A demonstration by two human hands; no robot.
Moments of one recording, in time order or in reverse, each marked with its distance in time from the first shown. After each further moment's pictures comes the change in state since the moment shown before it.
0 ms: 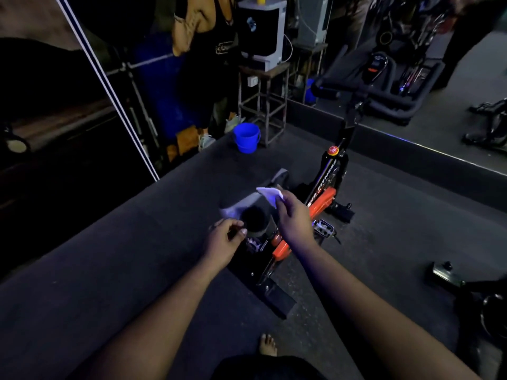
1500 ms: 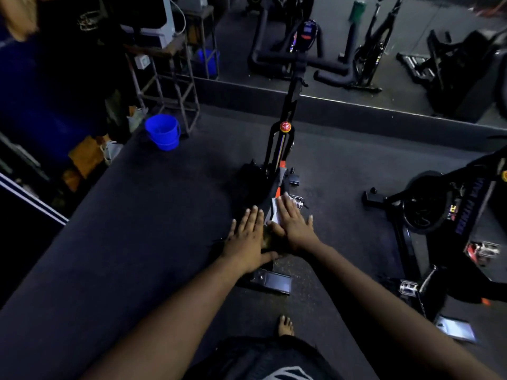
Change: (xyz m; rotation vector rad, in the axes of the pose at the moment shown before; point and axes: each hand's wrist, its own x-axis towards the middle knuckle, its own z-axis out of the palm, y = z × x) left_hand 0.153 -0.048 -0.022 0.637 -0.852 0.546; right_hand 0.051 0.049 0.116 -0.728 -0.184 0.566
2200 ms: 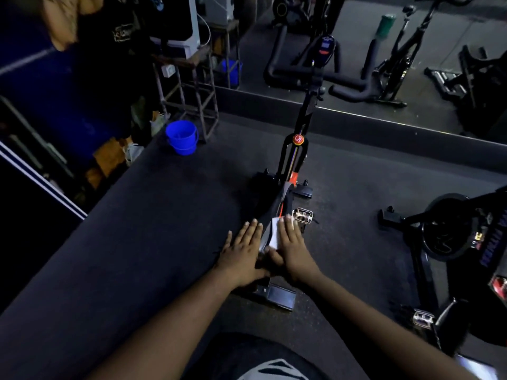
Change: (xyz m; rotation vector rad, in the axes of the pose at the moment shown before) left_hand 0.002 0.000 -0.001 0.011 -0.019 -0.041; right_hand -0.017 0.008 0.009 0.074 0.045 -0.215
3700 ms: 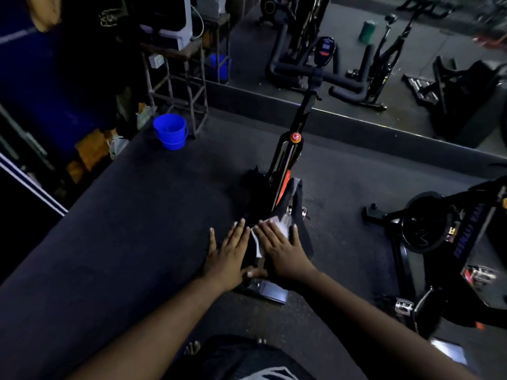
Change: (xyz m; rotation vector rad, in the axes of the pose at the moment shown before) left_hand -0.040 -0.062 0.012 0.076 0.090 0.026; right_hand 0.000 -0.056 0.025 -0.576 -0.114 -0.167
